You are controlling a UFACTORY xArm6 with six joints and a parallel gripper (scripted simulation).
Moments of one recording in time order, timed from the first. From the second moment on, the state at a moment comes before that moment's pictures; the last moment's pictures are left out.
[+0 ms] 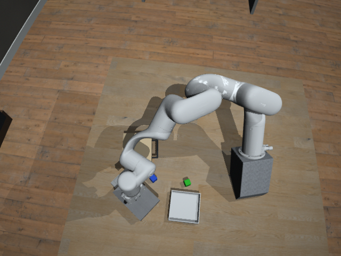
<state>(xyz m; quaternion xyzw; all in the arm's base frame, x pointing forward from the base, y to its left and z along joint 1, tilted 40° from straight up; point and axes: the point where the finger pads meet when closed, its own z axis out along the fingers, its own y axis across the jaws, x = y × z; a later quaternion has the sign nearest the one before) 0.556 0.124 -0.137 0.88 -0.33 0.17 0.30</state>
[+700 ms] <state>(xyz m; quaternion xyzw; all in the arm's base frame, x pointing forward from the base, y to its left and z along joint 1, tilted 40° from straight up) 0.552 0.164 -0.089 0.88 -0.33 0.17 0.30</state>
